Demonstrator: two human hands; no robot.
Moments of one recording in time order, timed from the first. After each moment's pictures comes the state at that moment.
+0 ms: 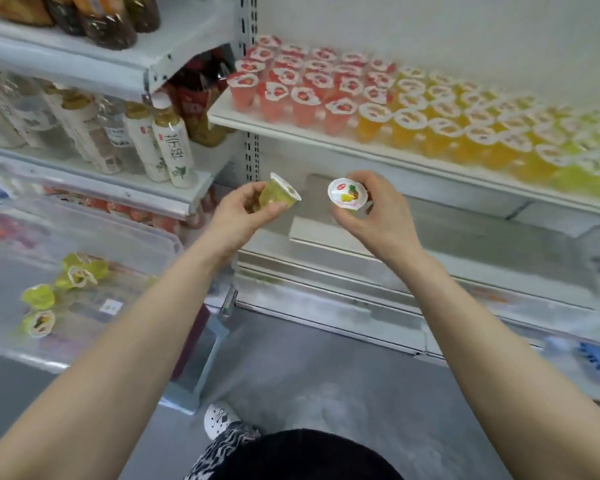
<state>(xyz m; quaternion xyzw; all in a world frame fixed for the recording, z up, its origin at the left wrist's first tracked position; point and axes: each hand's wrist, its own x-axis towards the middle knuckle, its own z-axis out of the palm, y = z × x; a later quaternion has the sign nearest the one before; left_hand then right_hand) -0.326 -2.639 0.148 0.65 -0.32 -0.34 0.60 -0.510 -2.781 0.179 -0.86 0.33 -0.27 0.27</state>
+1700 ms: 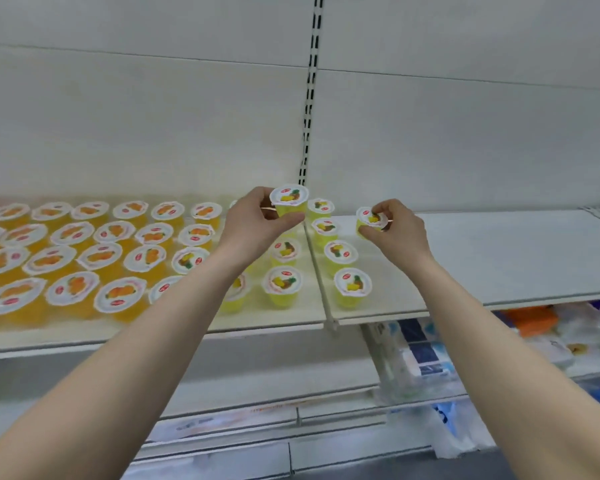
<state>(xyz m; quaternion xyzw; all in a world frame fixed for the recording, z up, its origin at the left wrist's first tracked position) -0.754 -3.177 0.272 0.65 -0.52 -0.23 0.51 -0.984 -3.282 0.248 -0.72 0.55 -0.36 0.24</state>
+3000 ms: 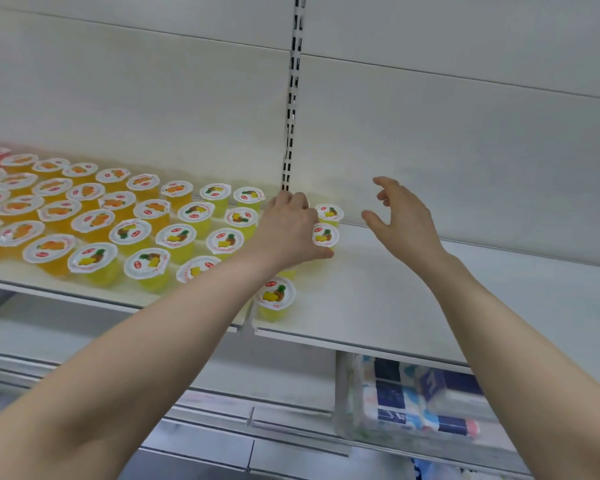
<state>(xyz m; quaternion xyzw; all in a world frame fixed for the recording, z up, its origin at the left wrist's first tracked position) -0.874 -3.280 0.245 0.78 -0.61 0.08 0.12 -1.045 -3.407 0.251 -0.88 0.36 -0.29 0.08</state>
